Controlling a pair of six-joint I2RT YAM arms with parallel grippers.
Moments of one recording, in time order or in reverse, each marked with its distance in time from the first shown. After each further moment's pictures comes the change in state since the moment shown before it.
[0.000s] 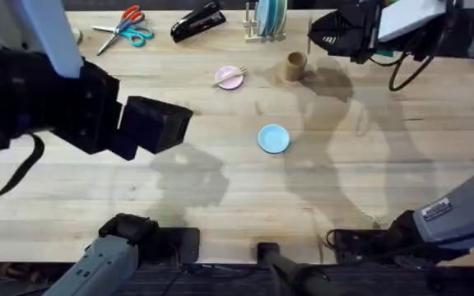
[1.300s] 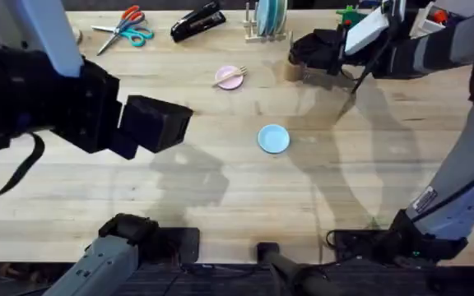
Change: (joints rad) left arm 0.000 0.000 0.000 0.005 0.000 0.000; right arm 0.050 0.272 0.008 0.437 0.139 0.411
